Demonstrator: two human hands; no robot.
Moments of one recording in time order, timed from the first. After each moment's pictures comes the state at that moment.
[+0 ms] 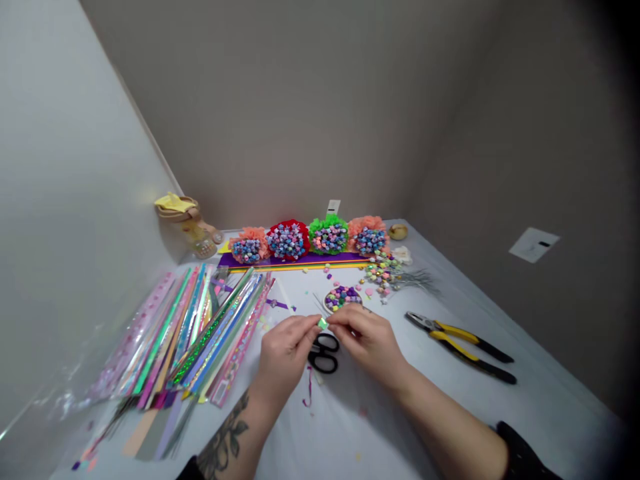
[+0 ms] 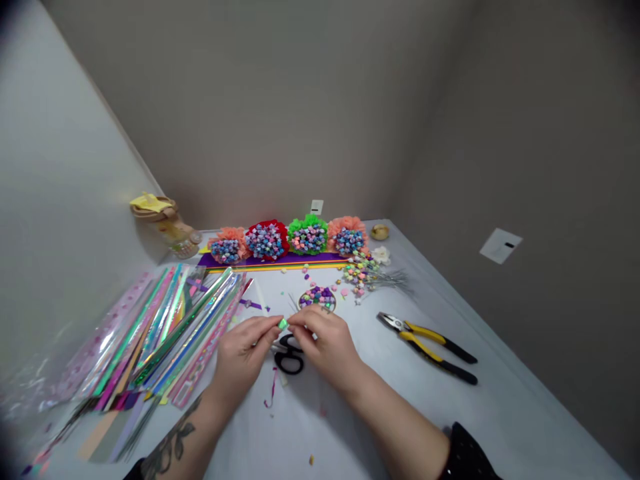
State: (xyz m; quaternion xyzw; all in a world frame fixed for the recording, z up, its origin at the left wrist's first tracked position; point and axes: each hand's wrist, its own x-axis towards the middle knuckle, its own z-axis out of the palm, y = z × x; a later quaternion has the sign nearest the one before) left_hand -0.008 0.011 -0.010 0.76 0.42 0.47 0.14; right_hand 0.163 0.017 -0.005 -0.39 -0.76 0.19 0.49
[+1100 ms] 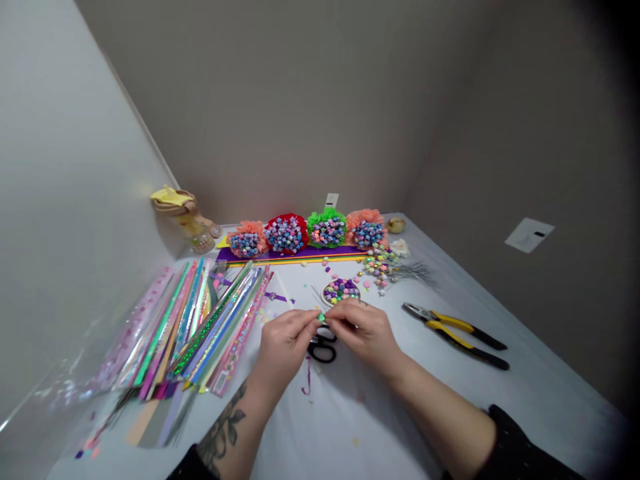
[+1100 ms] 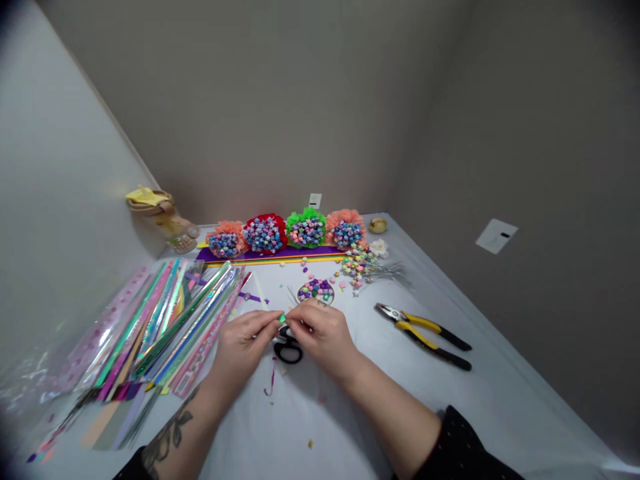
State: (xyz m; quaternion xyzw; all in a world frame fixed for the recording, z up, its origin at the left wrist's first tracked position) left_hand -0.007 0.010 -0.007 0.77 0.42 0.46 0.16; right_hand 0.162 0.015 -0.006 -0.37 -0.76 0.19 0.50
